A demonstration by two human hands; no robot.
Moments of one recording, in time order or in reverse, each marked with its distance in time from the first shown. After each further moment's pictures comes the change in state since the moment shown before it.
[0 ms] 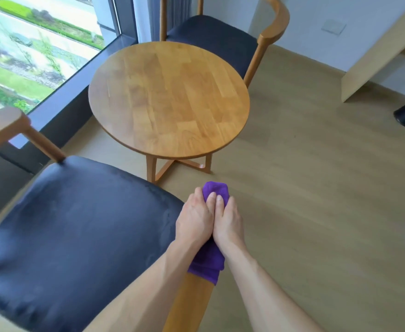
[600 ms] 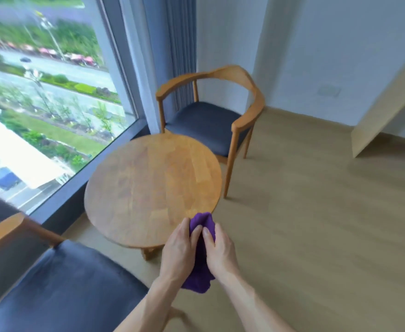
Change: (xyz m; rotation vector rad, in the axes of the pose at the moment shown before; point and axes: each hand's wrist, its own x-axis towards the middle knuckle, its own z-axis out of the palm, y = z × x) left_hand 0.080 0.195 0.025 0.088 0.217 0.134; right_hand 0.151 -0.065 -0.182 0.220 -0.230 -0.245
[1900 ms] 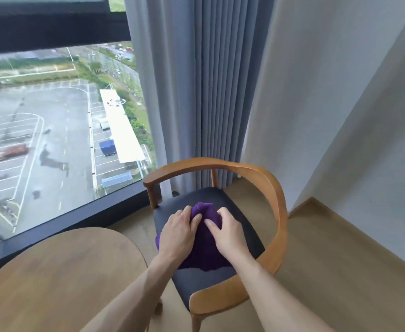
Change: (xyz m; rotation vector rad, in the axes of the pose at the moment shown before) left_hand 0.647 0.250 0.087 0.271 0.468 -0.135; right_hand 0.713 -0.208 -0.199 -0.295 -0.399 -0.485
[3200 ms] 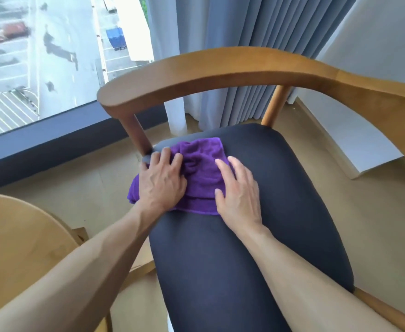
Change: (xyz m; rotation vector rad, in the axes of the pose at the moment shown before) left_hand 0.207 -0.312 0.255 0.633 -0.107 -0.101; right_hand 0.270 0.206 0.252 -0.479 -0.139 -0.174
